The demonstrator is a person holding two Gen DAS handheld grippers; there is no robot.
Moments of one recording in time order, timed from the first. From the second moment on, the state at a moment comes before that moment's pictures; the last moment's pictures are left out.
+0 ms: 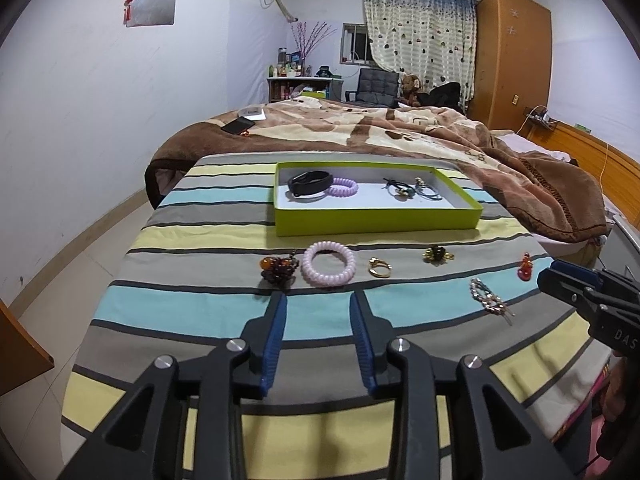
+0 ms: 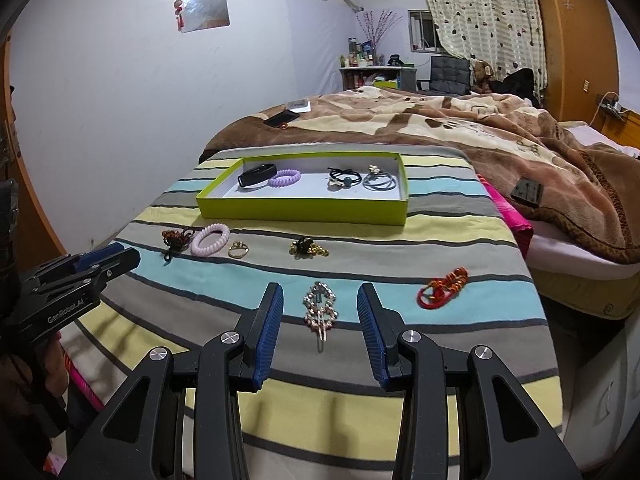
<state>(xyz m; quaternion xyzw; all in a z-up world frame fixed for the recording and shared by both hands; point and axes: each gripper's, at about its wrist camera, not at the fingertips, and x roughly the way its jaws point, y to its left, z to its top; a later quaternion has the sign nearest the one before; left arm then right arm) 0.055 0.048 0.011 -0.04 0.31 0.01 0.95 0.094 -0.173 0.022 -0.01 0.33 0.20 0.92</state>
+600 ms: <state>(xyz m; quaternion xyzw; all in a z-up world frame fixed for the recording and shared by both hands) 0.113 0.073 -0.011 -0.05 0.38 0.03 0.92 0.149 -0.137 0.006 -0.03 0.37 0.21 0.90</state>
